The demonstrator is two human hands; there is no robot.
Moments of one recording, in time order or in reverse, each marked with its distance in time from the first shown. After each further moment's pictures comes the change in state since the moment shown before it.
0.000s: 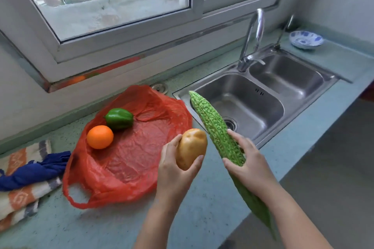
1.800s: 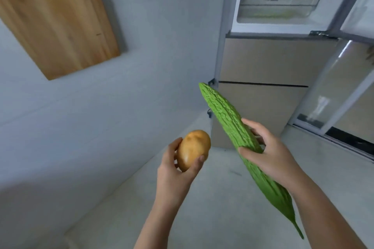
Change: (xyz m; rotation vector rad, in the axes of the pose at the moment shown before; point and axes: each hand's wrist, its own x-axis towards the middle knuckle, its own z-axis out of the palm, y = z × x) left_hand -0.393 0.447 0.798 -0.296 -1.649 0.546; right_hand -0.474 0.366 -0.646 -0.058 1.518 1.015
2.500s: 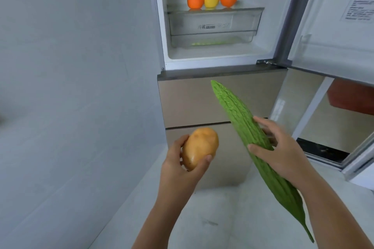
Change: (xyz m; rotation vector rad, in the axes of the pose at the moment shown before) left_hand 0.255 0.086 0.277 -0.002 -0.283 0.173; right_hand 0.259 0.110 -0.199 -0.072 0.284 0.122
